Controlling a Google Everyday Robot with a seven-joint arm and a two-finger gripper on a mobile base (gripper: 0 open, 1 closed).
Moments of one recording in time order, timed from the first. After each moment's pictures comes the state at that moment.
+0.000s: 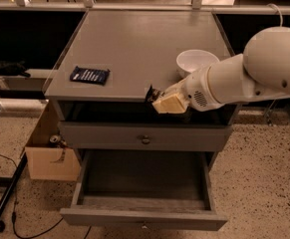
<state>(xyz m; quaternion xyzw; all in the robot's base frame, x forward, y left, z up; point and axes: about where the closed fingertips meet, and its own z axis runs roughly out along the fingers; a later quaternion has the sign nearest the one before) 0.530 -0.052 0.863 -0.43 0.80 0.19 0.37</state>
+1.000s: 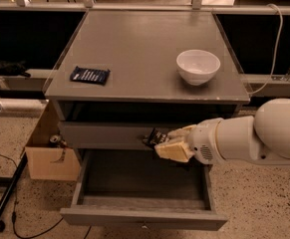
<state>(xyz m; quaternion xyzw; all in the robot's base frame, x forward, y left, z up) 0.452 -0.057 0.789 -0.38 0.82 0.25 0.35</state>
